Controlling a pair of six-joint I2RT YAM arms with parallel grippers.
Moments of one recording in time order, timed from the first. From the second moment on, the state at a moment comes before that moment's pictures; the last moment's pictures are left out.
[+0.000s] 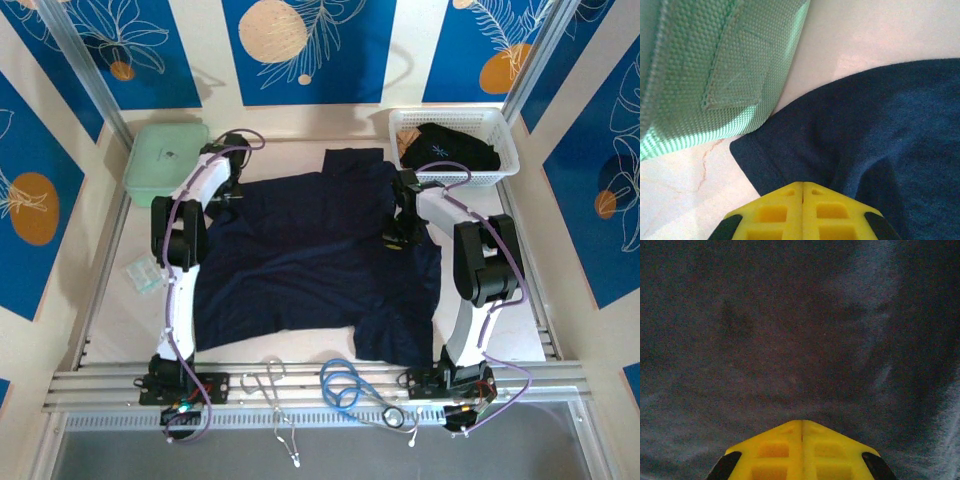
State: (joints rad) left arm -0.18 2.41 2.12 -1.10 -0.45 -0.40; right arm 0.23 1.87 1.30 -0.86 -0.12 0.44
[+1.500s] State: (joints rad) left arm -0.04 2.71 2.61 -1.11 -0.03 -0.25; right arm 0.24 1.76 1.18 -0.88 -0.11 0.54
